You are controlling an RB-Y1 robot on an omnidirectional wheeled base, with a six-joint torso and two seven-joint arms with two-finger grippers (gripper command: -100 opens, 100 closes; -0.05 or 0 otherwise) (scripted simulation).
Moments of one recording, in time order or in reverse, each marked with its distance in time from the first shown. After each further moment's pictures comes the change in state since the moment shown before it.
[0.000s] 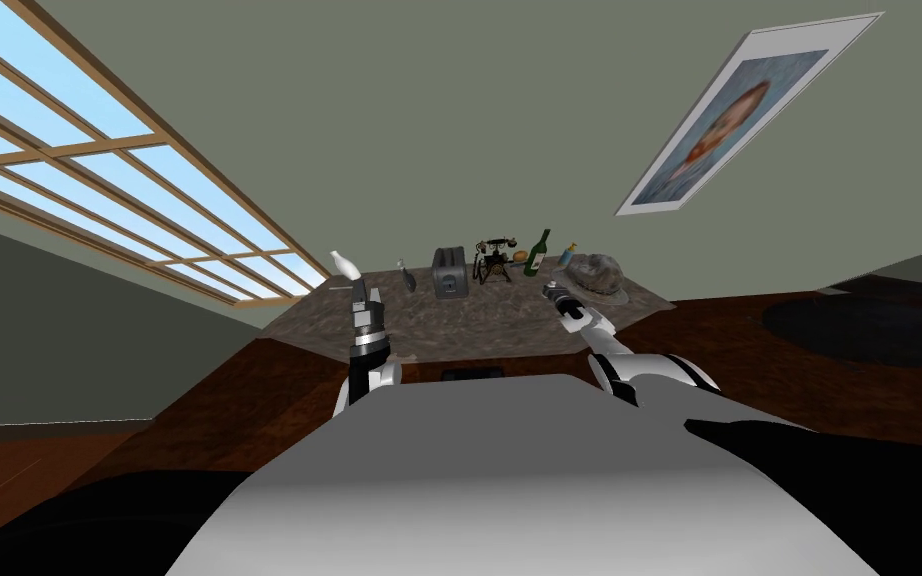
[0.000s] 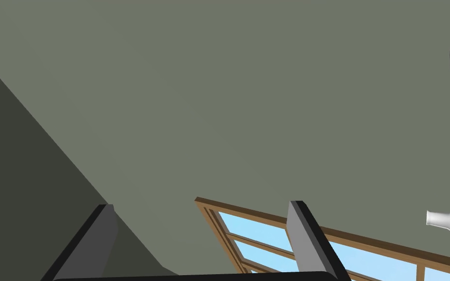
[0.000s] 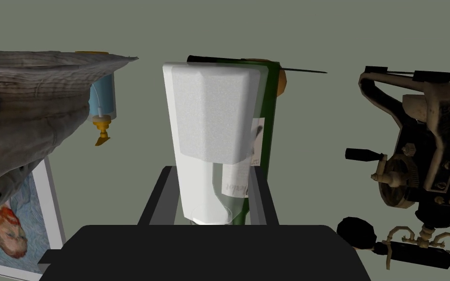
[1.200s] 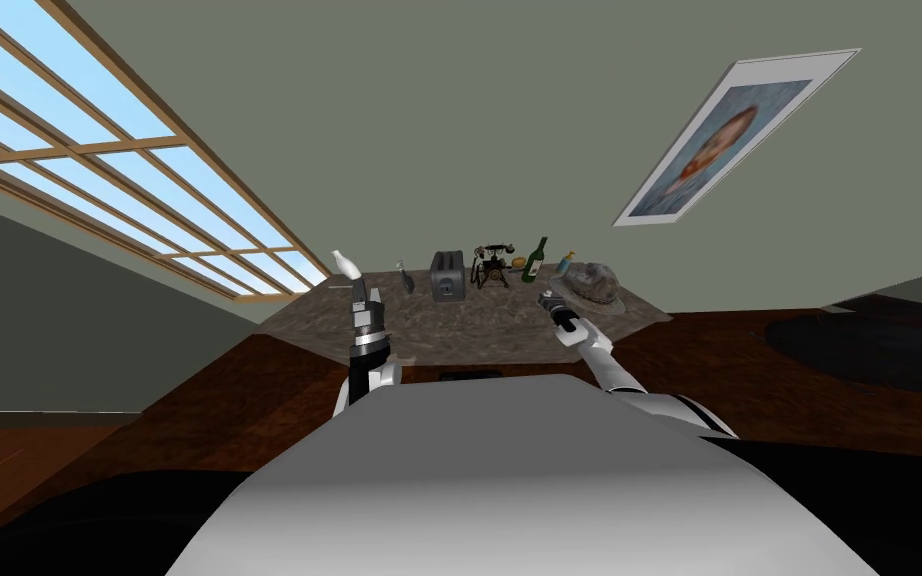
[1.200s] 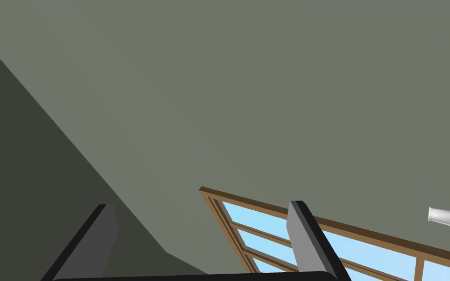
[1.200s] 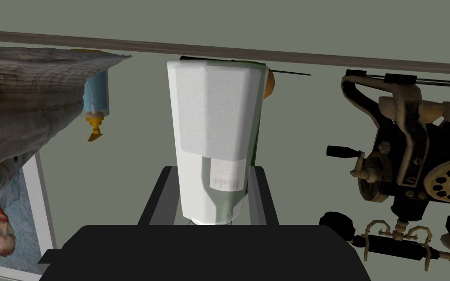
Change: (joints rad) left arm 0.000 0.000 0.000 0.000 0.000 0.000 0.000; right arm 0.252 0.091 0.001 -0.397 0.149 0.192 -0.124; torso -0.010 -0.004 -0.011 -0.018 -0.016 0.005
